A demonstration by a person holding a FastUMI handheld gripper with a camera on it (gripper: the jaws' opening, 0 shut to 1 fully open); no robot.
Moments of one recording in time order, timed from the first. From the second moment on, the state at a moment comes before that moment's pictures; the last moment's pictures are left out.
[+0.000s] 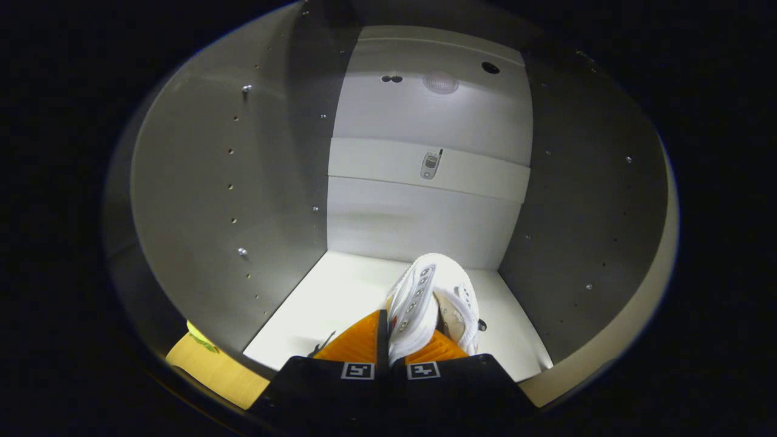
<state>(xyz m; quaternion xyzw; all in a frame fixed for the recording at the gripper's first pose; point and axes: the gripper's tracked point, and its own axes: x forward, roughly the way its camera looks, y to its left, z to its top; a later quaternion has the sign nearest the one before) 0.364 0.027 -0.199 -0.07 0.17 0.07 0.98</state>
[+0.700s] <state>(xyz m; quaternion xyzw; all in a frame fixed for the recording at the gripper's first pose) 0.431 0.022 -0.227 -0.07 0.19 0.09 0.98</state>
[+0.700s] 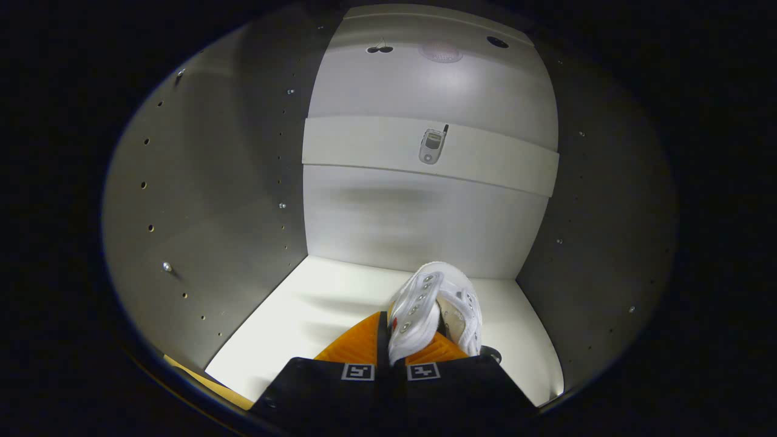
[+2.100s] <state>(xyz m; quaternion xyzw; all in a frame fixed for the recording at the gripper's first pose) 0.413 0.045 -0.238 -0.02 0.21 0.09 0.97</state>
